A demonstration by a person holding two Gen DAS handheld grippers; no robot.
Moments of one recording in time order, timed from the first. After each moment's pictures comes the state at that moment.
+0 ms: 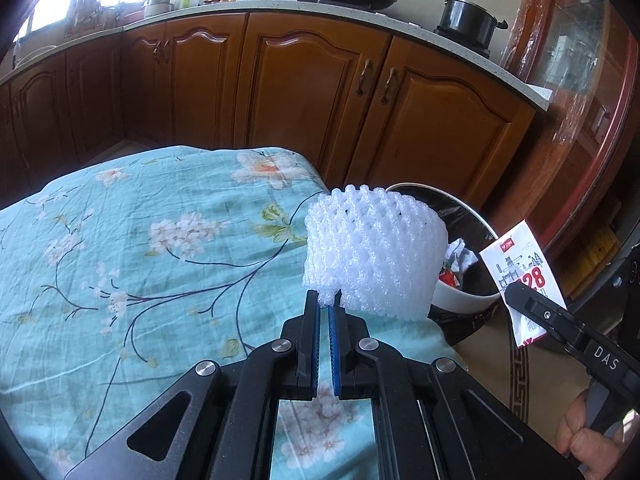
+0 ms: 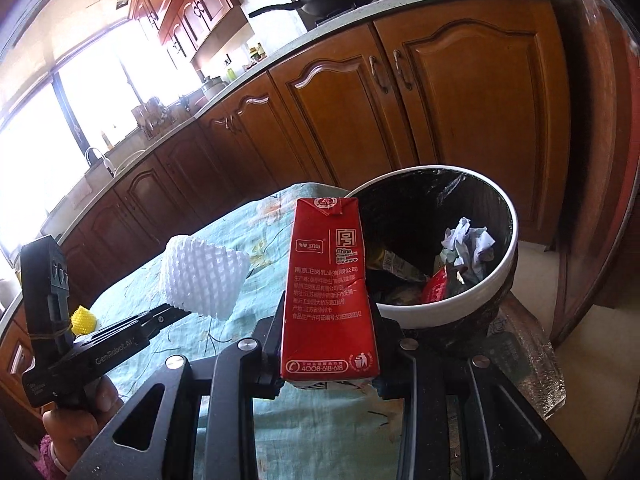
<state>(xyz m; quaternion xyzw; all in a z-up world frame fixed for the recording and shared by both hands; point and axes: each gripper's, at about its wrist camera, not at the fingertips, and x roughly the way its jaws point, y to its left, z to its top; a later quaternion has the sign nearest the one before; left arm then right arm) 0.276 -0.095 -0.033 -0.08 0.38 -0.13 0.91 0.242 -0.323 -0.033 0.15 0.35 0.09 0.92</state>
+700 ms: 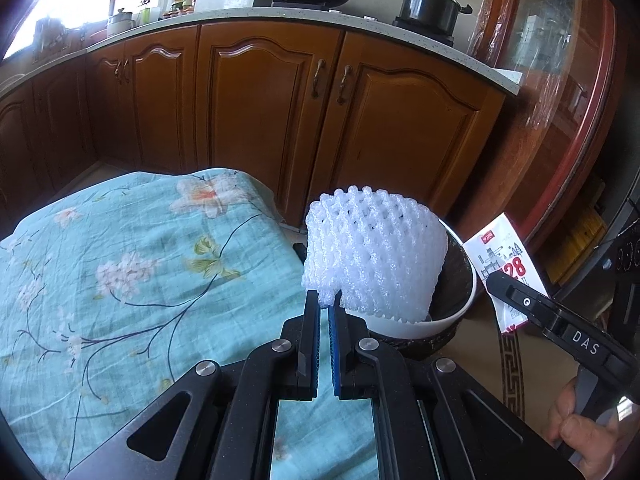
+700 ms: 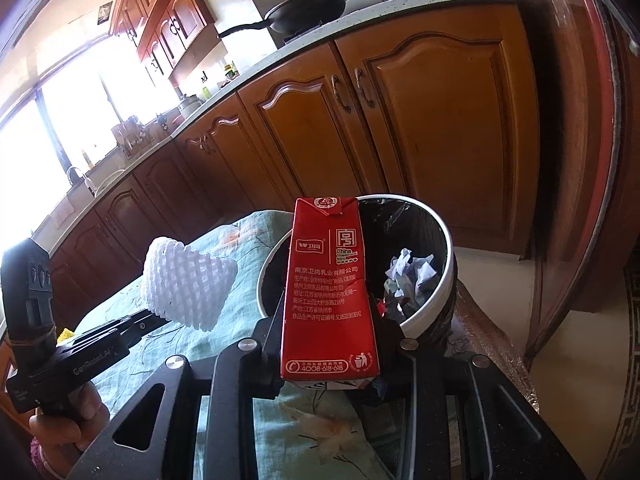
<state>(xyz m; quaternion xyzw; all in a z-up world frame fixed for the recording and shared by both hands) 0.305 -0.148 -0.022 -0.05 0.37 -0.17 0.91 0.251 -0.371 -0.025 0.16 0.34 0.05 0.92</state>
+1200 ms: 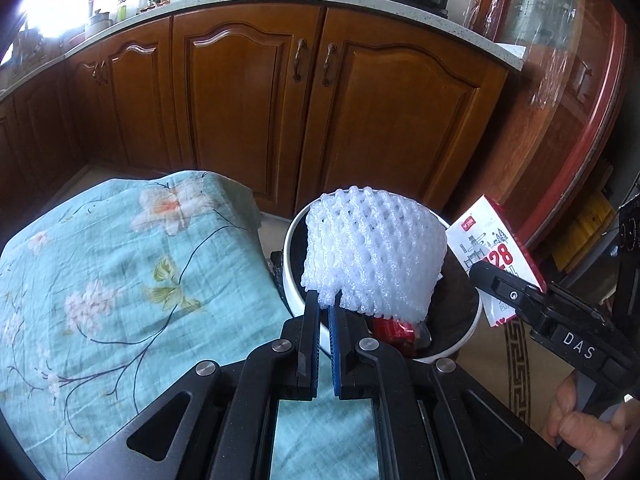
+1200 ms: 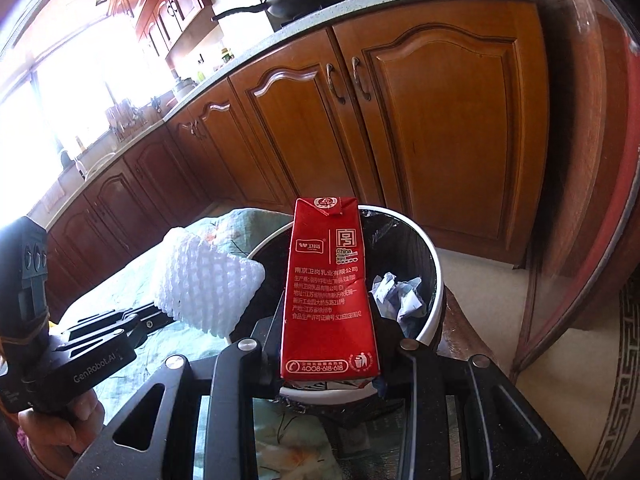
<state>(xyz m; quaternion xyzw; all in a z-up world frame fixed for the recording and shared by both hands) 0.360 -0.194 -0.032 -0.02 0.40 -0.18 0.90 0.291 -0.383 -0.033 0.13 0.37 0.05 0.92</state>
